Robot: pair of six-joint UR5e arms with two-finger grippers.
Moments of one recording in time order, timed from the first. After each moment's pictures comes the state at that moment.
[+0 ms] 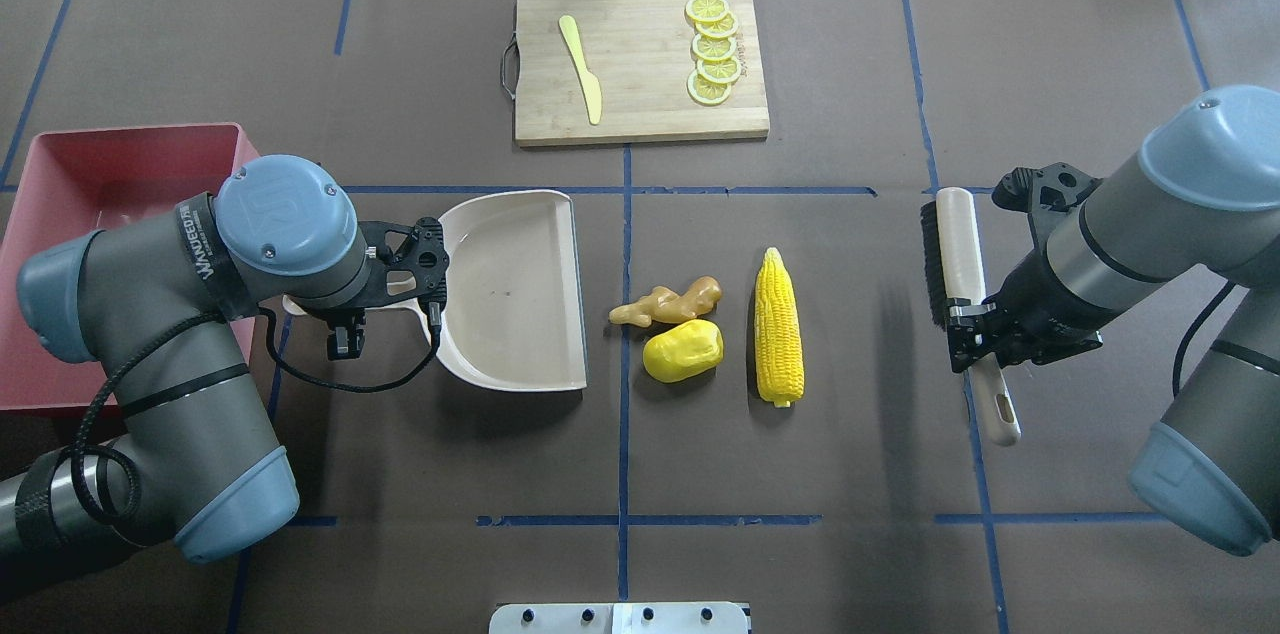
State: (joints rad) left arm -0.55 -1.99 -1.92 -1.35 -1.72 0.31; right arm 0.72 -1.47 2.14 -1.64 2.23 1.11
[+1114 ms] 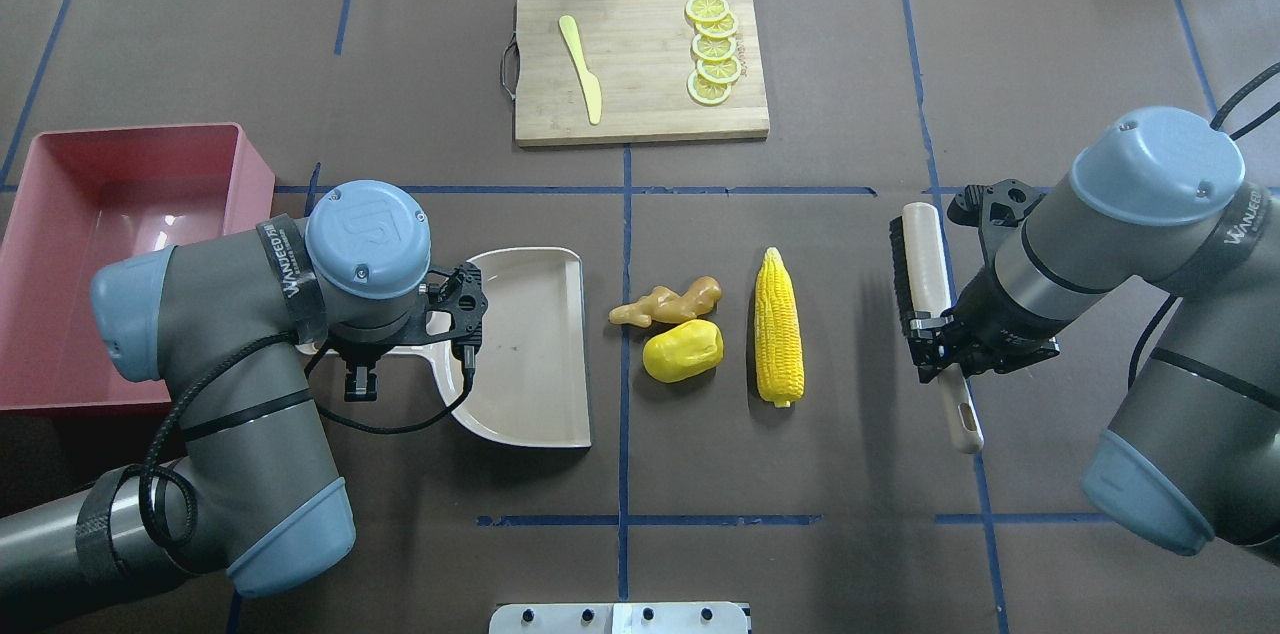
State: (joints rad) left arm -0.49 -2.09 -1.91 -1.10 -1.79 0.36; right arm 0.67 -1.42 2.09 -1.63 2.21 1.12
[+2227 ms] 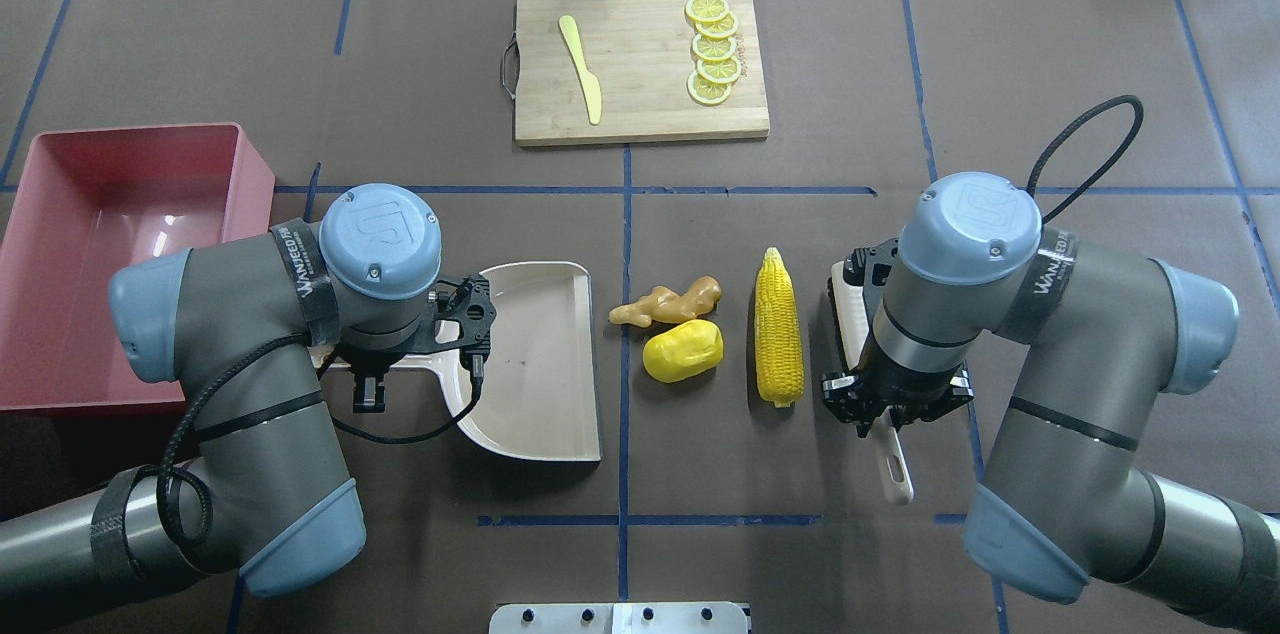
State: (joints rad) left arm -0.49 -2.10 -1.89 -1.10 -1.82 0.36; right arm 0.51 -1.24 2.02 -1.86 2.12 1.11
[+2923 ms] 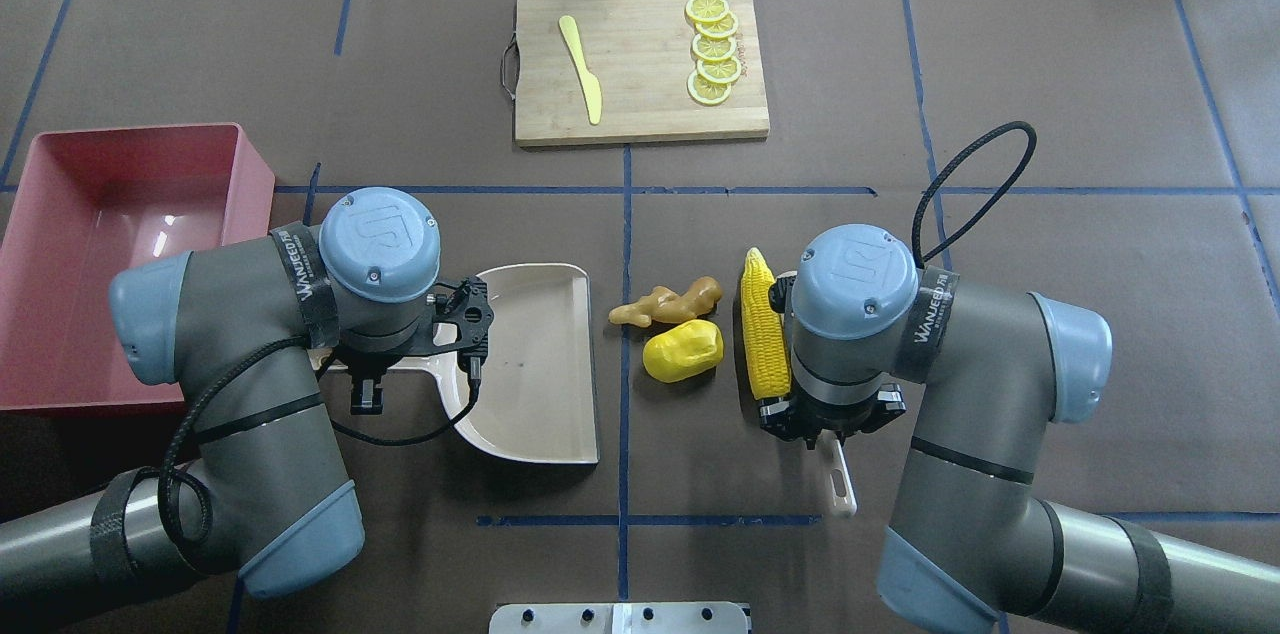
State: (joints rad) left arm -0.48 -2.09 -1.89 -1.10 -1.82 0.37; right arm 0.42 -1.11 1.93 -1.89 2.00 1.12
